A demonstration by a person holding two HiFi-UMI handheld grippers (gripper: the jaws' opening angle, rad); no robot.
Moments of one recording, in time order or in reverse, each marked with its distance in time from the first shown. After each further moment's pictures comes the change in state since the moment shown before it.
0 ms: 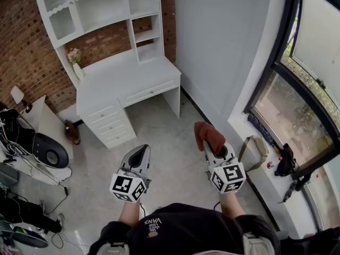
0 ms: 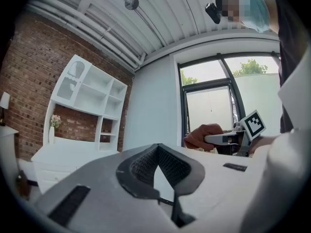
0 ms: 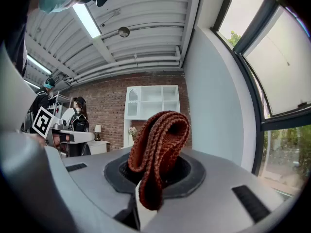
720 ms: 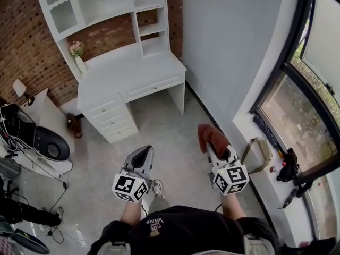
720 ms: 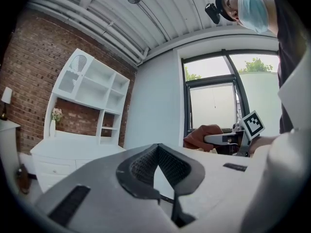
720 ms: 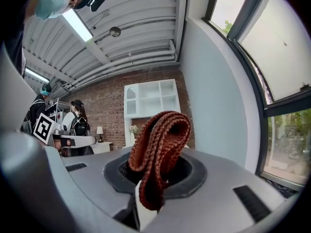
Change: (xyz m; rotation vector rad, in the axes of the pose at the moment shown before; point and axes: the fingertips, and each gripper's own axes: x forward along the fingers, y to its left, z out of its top) left arm 0.031 0.004 -0.034 -0.030 0.040 0.021; right arm 0.024 -0.030 -0.034 0.084 0.033 0.036
